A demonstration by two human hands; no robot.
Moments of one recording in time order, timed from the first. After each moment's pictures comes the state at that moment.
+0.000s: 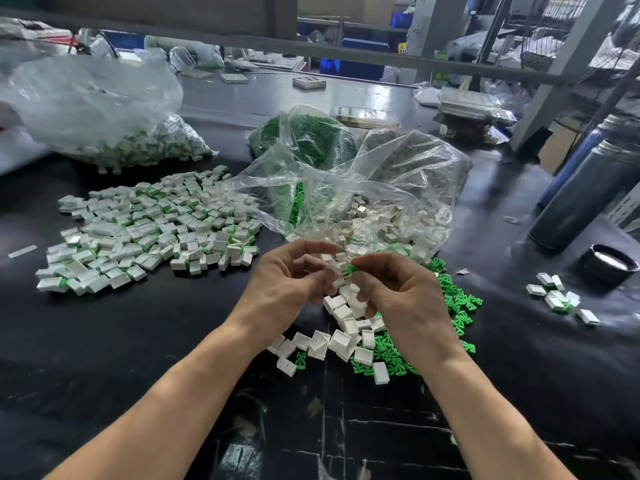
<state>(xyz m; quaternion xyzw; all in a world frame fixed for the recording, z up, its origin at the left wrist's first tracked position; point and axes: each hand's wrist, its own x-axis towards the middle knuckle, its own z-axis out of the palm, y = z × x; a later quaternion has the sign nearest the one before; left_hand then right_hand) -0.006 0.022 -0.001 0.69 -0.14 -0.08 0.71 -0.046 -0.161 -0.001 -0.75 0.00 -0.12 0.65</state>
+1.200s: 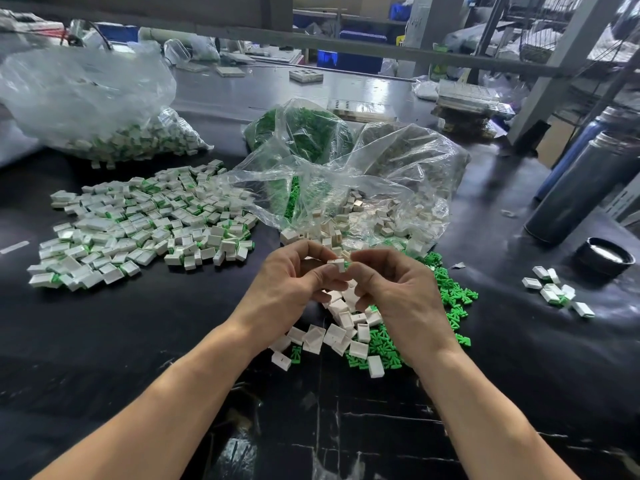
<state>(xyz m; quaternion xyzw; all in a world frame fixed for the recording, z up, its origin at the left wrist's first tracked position) -0.008 0.012 -0.005 0.69 -0.16 -0.11 0.70 -0.051 -0.161 0.003 -0.72 0.04 -0.10 0.69</state>
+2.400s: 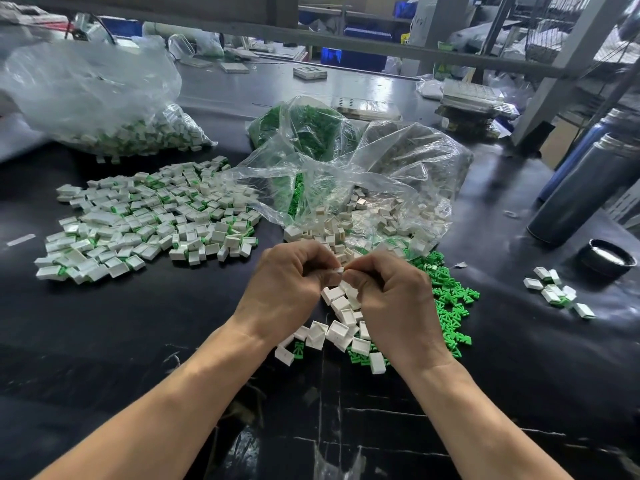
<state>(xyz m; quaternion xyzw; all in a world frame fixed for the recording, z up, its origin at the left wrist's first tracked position) -0.014 0.013 0.000 0.81 -0.18 0.05 0.56 -0.053 -0.146 0.001 -0.86 -0.03 -0.24 0.44</state>
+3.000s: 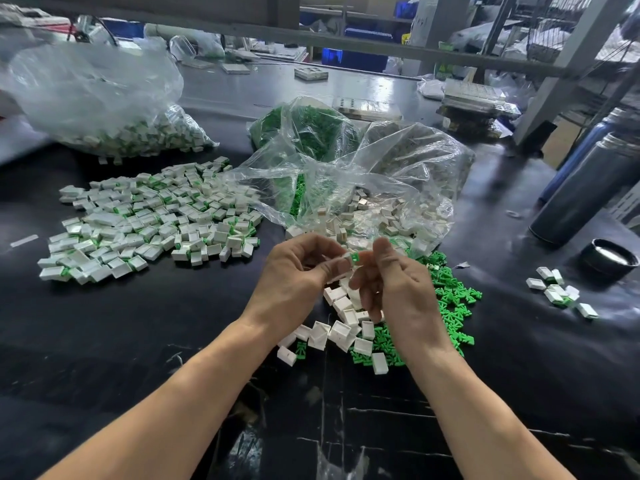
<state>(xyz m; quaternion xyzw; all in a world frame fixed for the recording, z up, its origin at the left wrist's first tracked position) -0.011 0.005 -0.001 0.72 -0.15 0.00 0.68 -0.050 -0.148 0.005 -0.70 0.05 -0.10 0.70</state>
